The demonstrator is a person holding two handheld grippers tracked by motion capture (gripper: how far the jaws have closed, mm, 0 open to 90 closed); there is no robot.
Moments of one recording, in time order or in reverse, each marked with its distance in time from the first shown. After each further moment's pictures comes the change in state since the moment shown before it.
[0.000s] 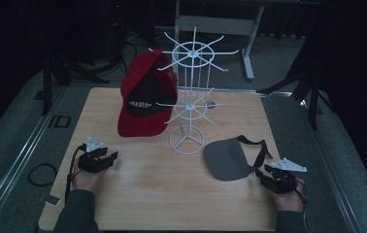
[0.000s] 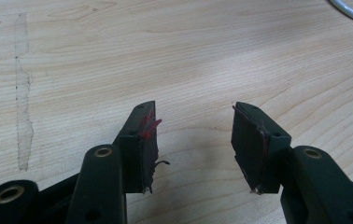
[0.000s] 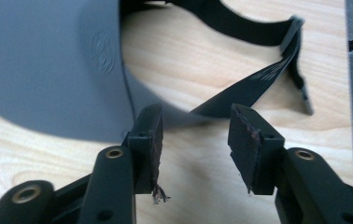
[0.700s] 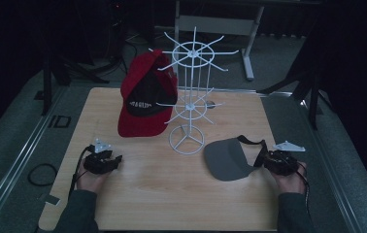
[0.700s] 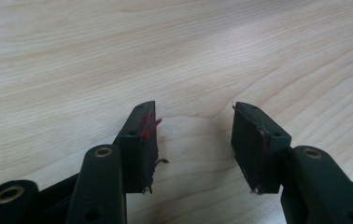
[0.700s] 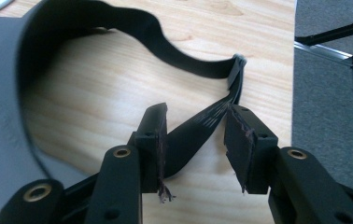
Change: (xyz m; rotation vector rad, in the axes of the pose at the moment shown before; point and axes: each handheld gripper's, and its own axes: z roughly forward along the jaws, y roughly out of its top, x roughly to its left) left arm -0.014 -0.001 0.010 0.068 -0.009 0.058; right arm -0.026 0.042 0.020 0.063 -0.108 -0.002
